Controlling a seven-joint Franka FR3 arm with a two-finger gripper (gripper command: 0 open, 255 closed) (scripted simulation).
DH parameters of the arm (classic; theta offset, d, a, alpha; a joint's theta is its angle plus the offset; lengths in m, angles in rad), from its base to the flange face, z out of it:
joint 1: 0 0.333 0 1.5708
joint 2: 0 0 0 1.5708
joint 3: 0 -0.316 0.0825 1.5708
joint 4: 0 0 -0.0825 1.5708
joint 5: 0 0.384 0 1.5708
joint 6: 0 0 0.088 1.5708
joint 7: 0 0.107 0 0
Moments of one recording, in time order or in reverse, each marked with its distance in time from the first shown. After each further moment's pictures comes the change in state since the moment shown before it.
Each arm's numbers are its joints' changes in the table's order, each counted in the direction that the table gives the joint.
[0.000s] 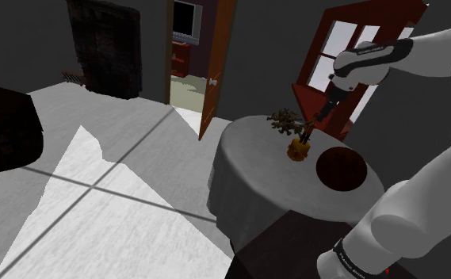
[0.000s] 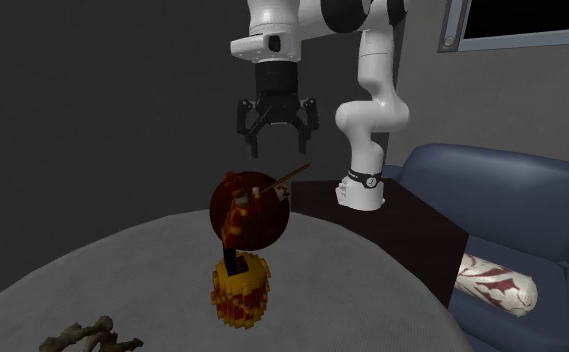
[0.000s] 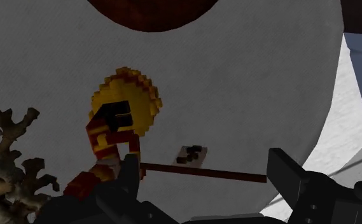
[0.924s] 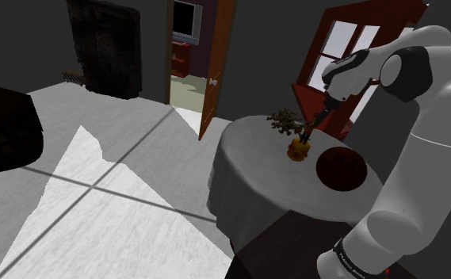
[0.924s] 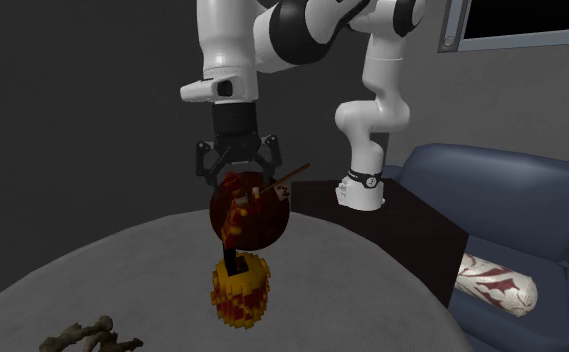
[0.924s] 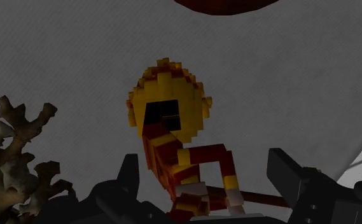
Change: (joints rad) arm -0.091 -0.369 0.053 -0.179 0.345 0.047 -0.333
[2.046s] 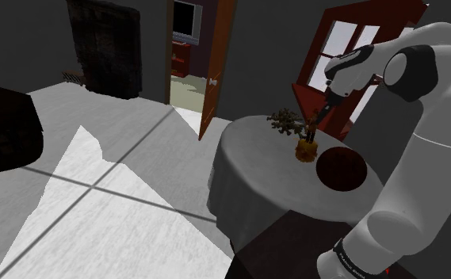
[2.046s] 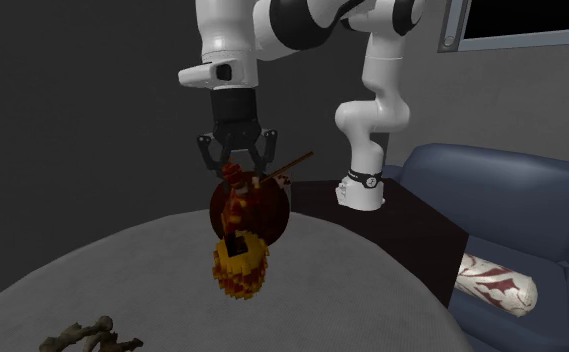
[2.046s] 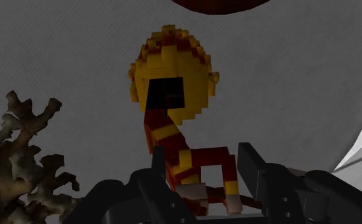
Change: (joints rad) arm 0.007 0.024 0.008 -0.032 -0.027 -0.047 0.023
